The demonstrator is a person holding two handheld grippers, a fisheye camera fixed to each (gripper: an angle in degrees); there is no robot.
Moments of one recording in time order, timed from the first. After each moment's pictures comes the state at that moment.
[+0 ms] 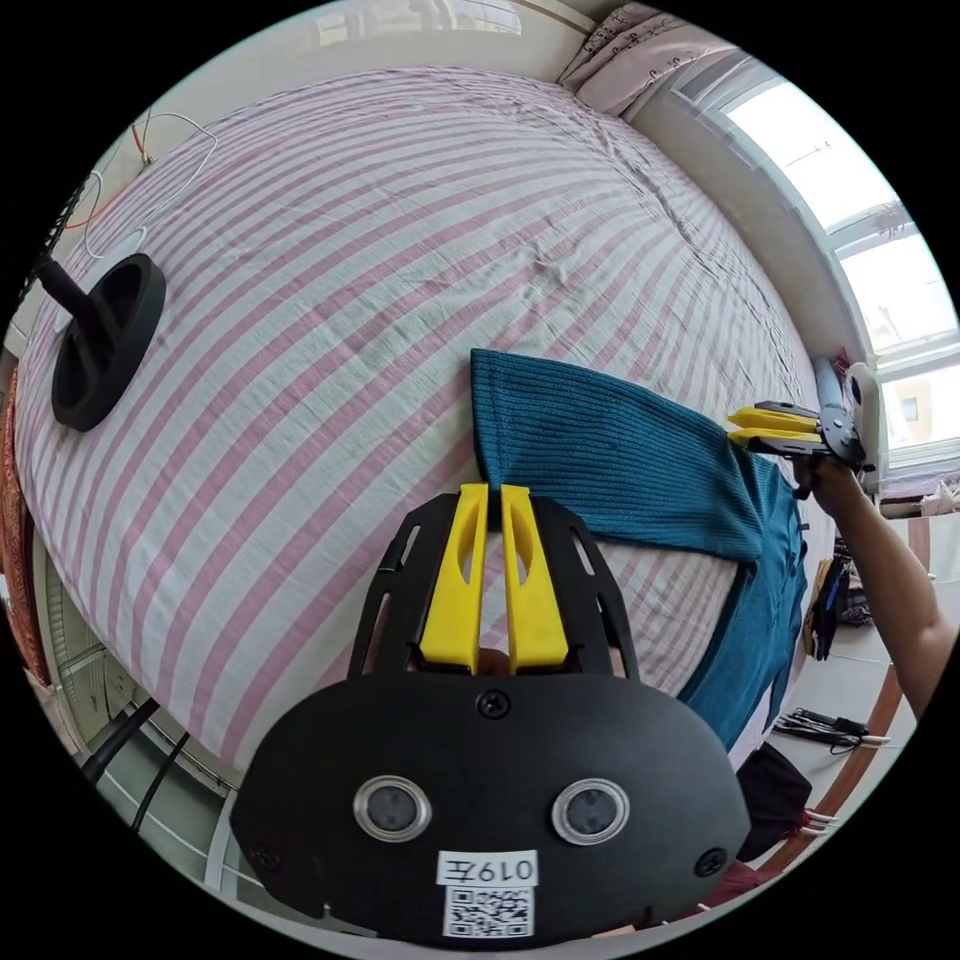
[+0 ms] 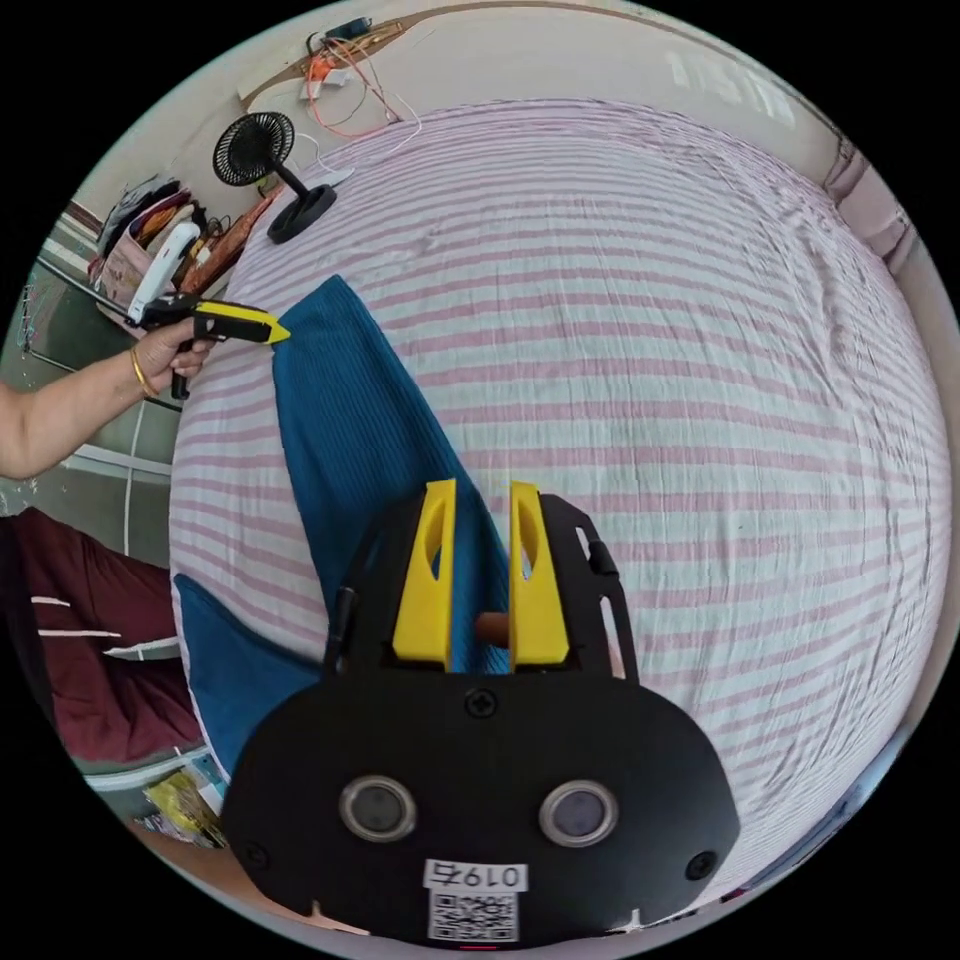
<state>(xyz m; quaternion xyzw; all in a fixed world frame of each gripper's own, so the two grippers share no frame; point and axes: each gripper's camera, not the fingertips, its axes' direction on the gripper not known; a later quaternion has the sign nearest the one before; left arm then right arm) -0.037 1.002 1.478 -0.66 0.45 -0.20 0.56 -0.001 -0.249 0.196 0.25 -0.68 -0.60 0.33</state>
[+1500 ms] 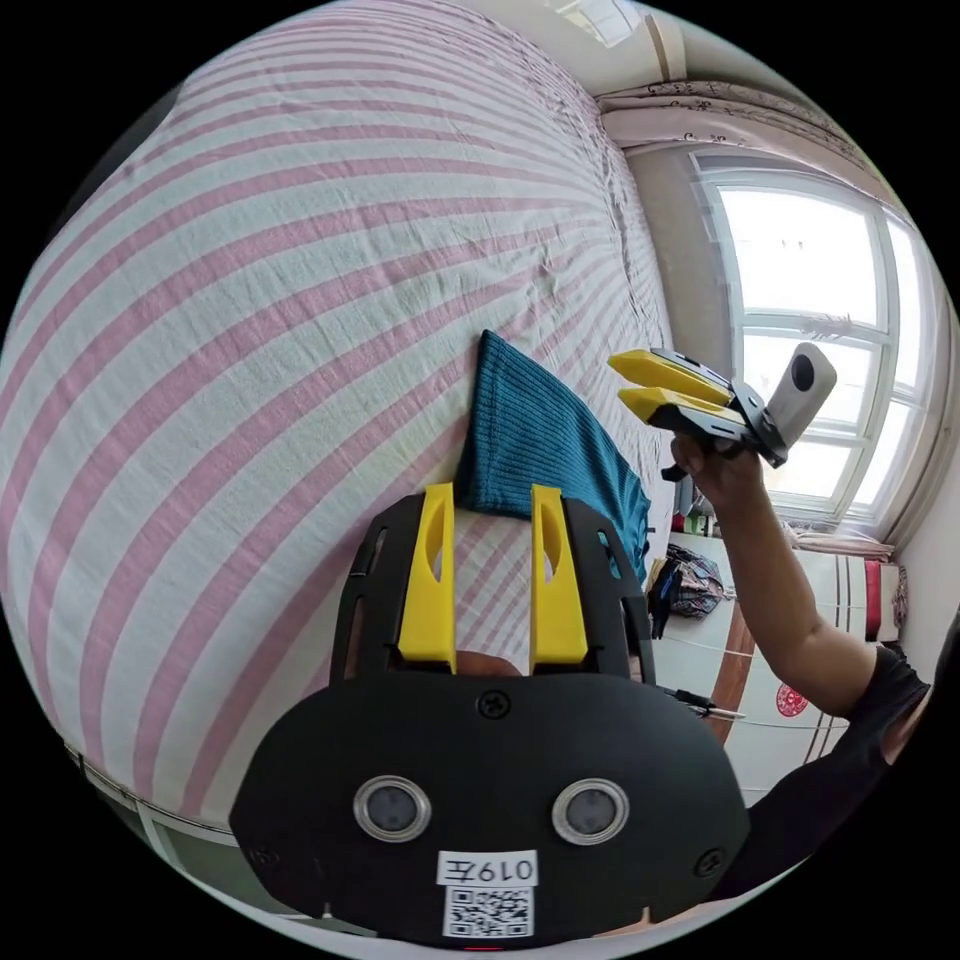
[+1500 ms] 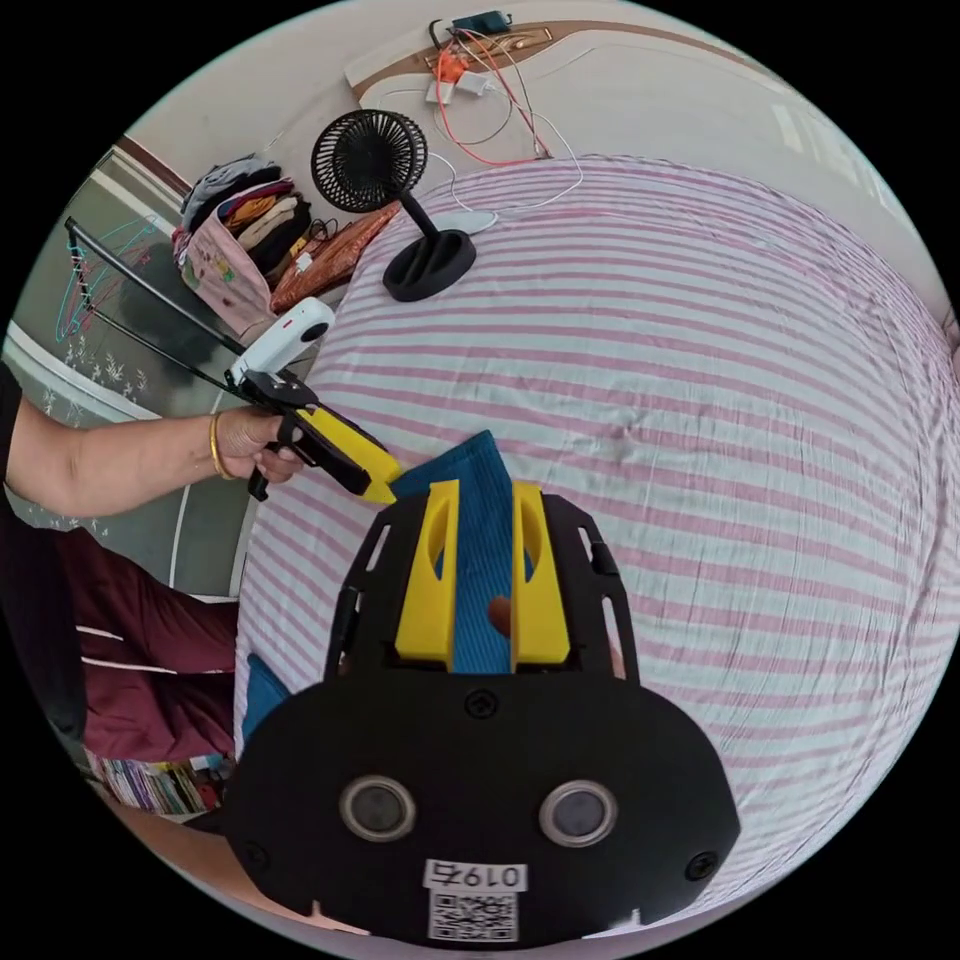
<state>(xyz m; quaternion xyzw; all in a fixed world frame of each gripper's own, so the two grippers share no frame) -0.064 1.184 1.632 -0.64 0.55 -0.39 0.37 -0.046 -0.088 -0.029 0.27 -0.68 -0.66 0.18</state>
